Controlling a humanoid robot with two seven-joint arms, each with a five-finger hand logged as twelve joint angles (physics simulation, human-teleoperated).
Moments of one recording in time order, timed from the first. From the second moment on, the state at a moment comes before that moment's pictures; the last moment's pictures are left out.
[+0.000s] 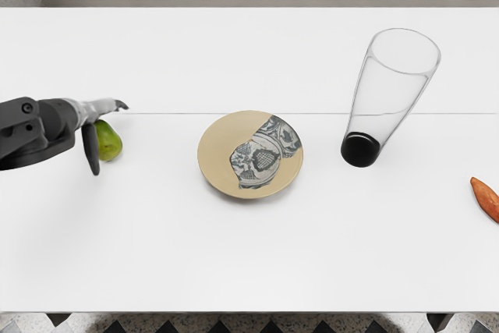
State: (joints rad) left arm -1.10 0.66 -0.12 -1.33 1.13 -0.12 0.61; right arm -0.06 0.00 -0.13 0.12 -0.07 0.14 -0.28
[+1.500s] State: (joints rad) left arm -1.20 0.70 -0.13 -1.34 1.07 -0.18 0.61; right arm -0.06 0.00 -0.13 0.12 -0.07 0.14 -0.28
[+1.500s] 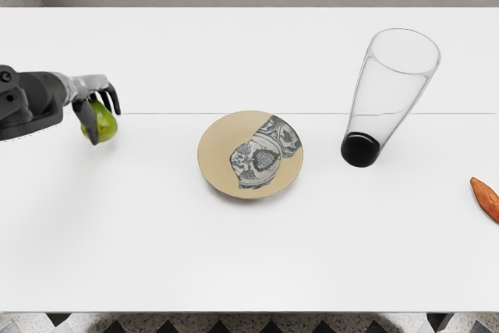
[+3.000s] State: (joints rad) left arm -1.21 0.24 -0.33 -1.16 0.92 -0.36 0.61; right arm -0.06 0.00 -0.13 0.12 -0.07 0.14 -0.28
